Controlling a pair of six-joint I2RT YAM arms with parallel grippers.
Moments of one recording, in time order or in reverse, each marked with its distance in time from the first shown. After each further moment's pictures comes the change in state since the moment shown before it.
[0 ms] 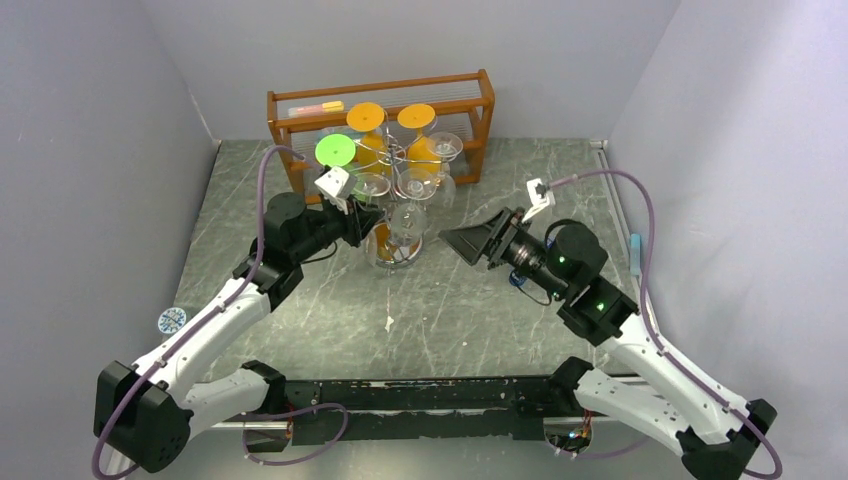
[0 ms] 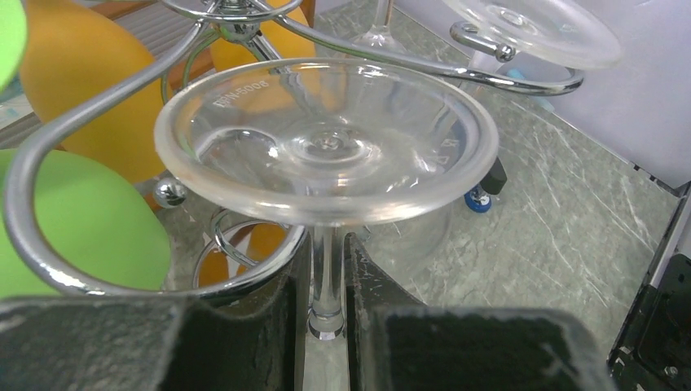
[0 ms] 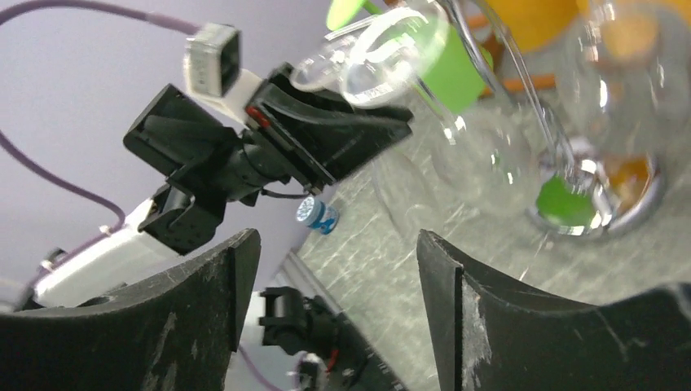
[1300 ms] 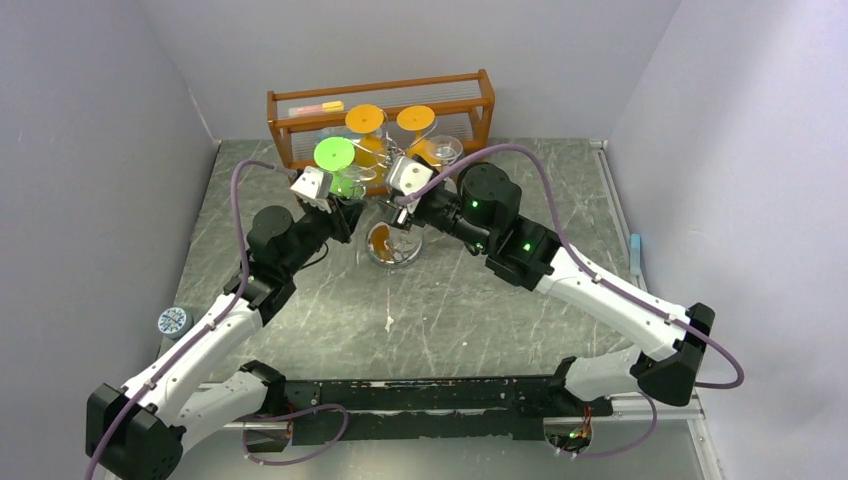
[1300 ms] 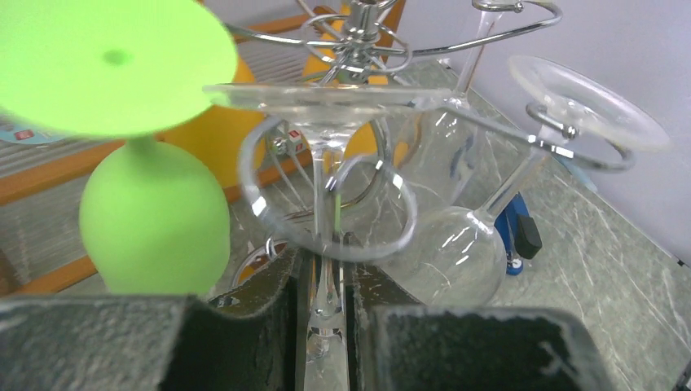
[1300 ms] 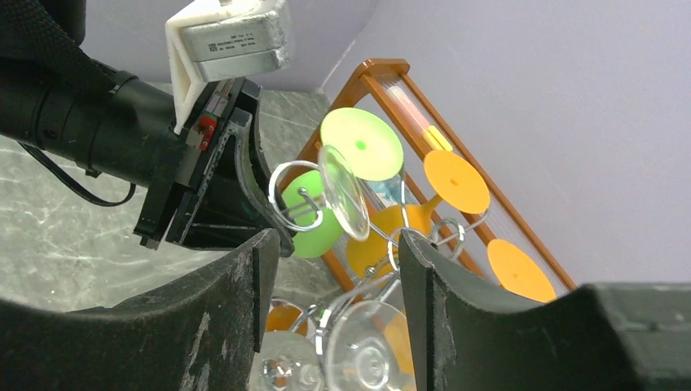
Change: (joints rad) left arm 0.000 -0.103 -0.066 0.065 -0.200 -0.078; right arm 0.247 0.571 0.594 -0.014 0.032 -1.400
